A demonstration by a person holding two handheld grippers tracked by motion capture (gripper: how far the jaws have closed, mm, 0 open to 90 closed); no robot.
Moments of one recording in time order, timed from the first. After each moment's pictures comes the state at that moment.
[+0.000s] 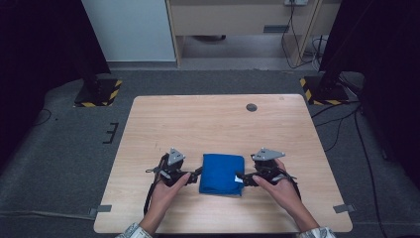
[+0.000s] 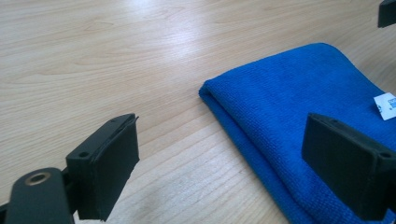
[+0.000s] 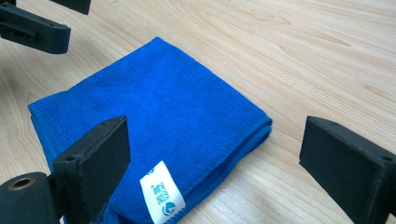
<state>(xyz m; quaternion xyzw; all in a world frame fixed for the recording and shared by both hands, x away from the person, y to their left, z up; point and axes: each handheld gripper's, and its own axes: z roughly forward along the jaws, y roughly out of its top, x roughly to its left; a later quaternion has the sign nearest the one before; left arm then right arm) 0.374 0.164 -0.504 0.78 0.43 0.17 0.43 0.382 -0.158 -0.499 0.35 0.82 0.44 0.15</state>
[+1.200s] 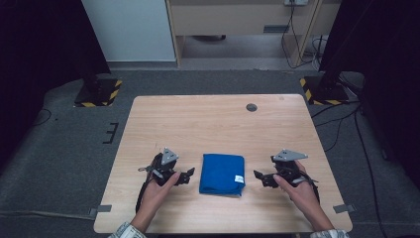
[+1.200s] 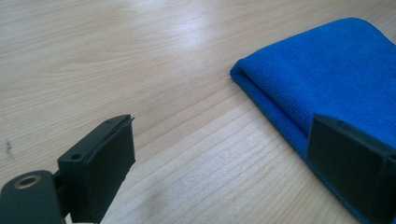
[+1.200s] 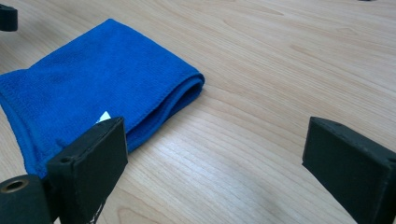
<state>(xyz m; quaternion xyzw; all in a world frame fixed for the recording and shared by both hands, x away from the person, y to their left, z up) 0.376 0.189 -0.505 0.79 0.42 0.18 0.40 0.376 -0.216 -0.499 0.40 0.80 0.42 0.15</state>
